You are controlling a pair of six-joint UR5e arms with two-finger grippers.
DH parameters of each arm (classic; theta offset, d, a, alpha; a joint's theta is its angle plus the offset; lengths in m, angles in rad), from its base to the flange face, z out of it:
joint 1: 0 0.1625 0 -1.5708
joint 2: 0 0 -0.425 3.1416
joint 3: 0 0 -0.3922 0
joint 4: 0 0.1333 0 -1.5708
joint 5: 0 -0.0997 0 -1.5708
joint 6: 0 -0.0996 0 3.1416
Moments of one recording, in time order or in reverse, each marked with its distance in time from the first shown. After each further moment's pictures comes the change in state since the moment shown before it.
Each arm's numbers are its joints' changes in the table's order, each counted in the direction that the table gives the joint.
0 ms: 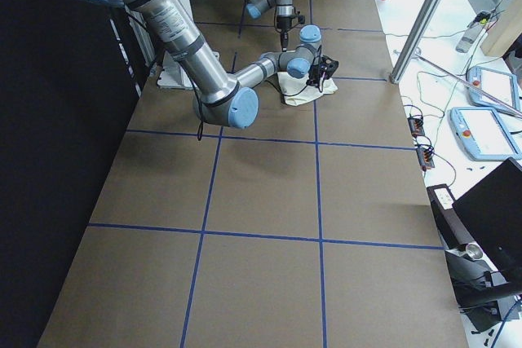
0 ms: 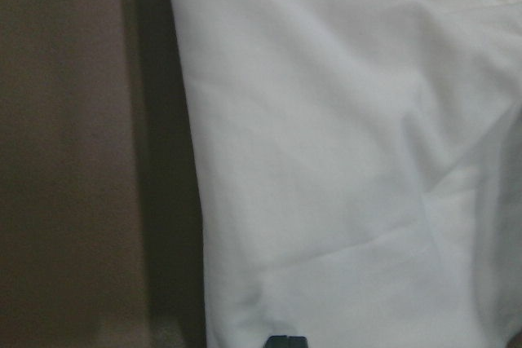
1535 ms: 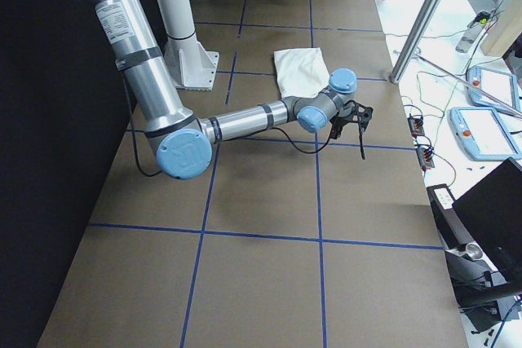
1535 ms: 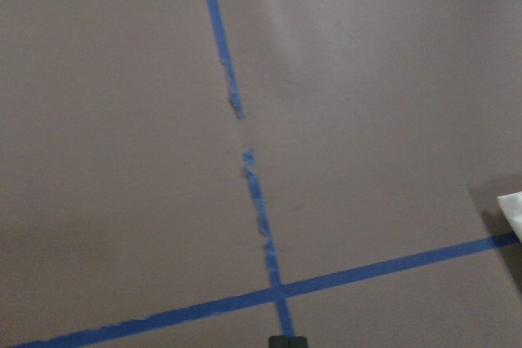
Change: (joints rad) left arm -0.636 -0.322 -0.217 0.341 0.169 -1.002; right arm 0.506 0.466 0.223 -0.014 -0.413 0.695
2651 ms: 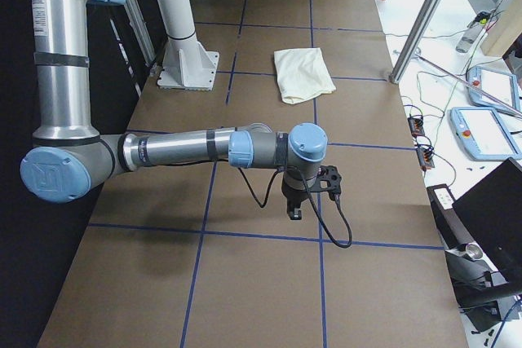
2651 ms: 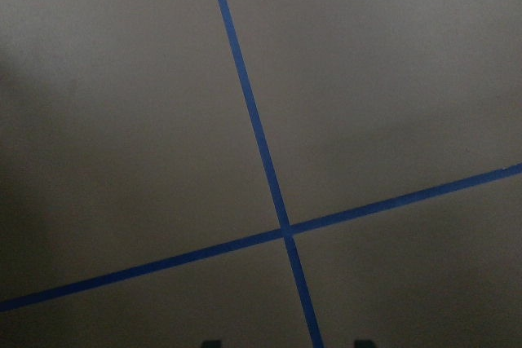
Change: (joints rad) left arm -0.351 -0.168 0.047 0.266 0.120 -0.520; right arm 0.358 0.342 0.314 -0.648 -0.021 1.128
